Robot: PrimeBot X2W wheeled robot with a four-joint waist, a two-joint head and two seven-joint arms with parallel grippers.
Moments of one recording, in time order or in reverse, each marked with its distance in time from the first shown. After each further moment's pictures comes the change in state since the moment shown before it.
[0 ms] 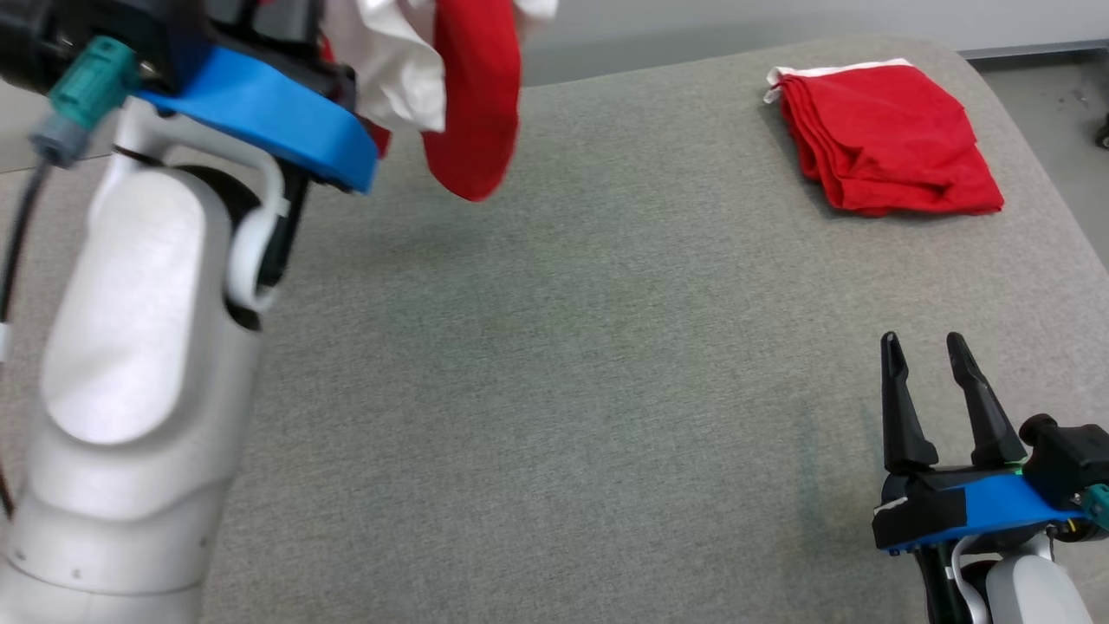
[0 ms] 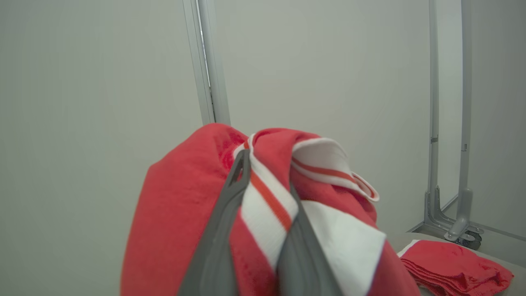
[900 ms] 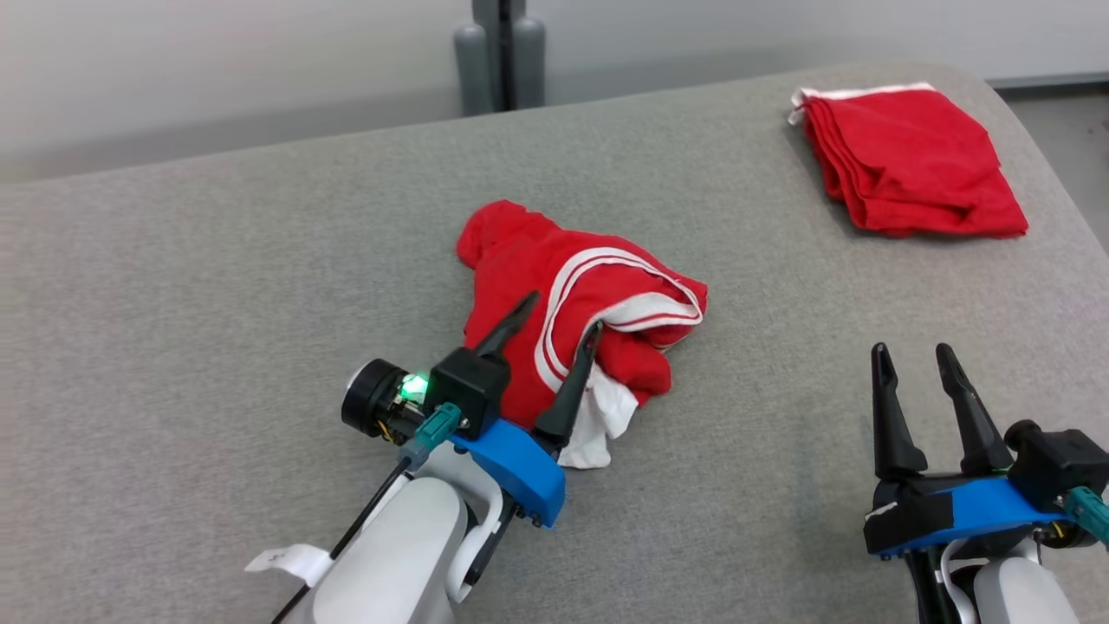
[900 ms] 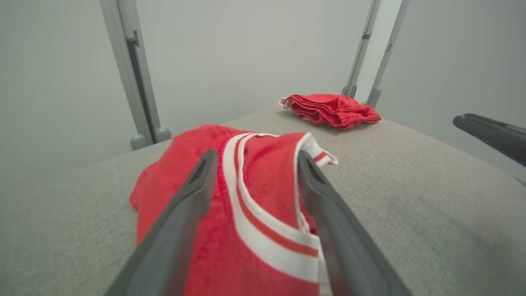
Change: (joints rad) left arm 0.420 -0.166 -0.286 0.214 -0.025 0.014 -0.155; right arm -0.015 0.001 0.010 0.072 -0.004 0.000 -0.031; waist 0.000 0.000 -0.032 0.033
